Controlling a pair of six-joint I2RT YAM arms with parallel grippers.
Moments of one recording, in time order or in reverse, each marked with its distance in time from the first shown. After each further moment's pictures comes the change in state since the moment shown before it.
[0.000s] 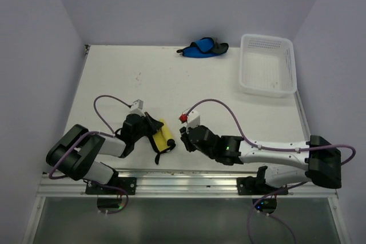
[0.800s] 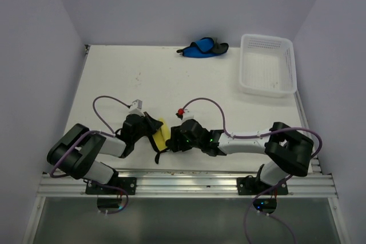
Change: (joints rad) left arm 0.000 0.011 -0.005 0.021 -0.021 -0.015; right arm -0.182 0.289 0.004 0.201 -0.360 0.378
